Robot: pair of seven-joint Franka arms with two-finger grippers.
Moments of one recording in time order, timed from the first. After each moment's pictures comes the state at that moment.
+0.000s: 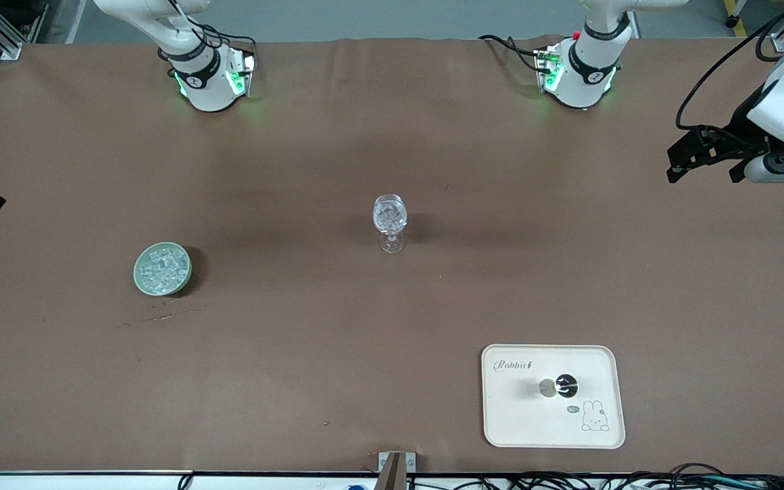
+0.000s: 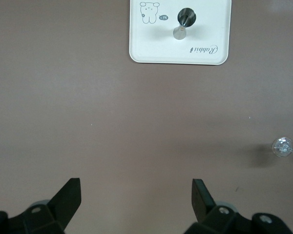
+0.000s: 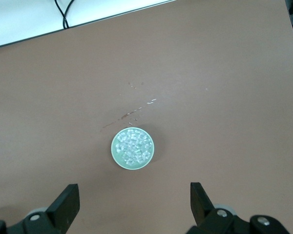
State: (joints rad) left arm -0.07 -0.04 -0.08 -1.60 -0.01 1.62 -0.13; right arm 0.03 0.06 -0.15 -1.41 -0.03 1.57 0.15
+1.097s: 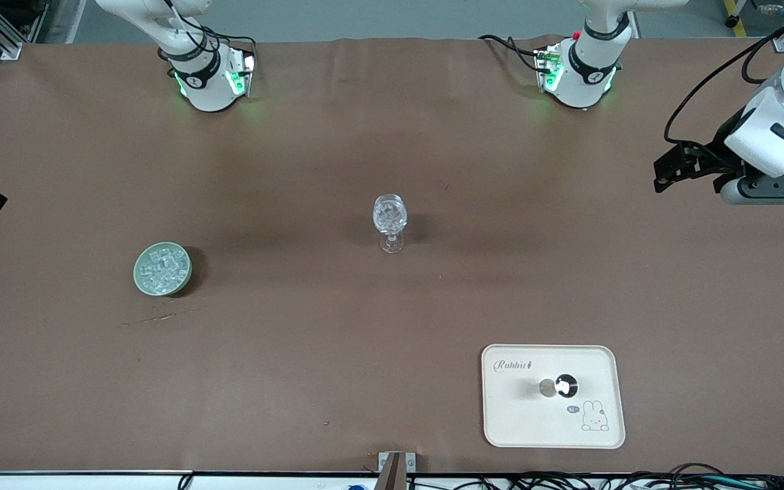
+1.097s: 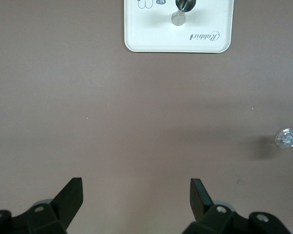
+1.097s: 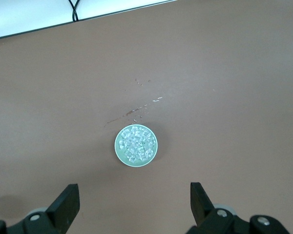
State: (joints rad) left arm -0.08 0.02 -0.08 -1.56 -0.01 1.58 -0.13; right arm -0.03 0.06 -0.06 -1.41 -0.03 1.57 0.13
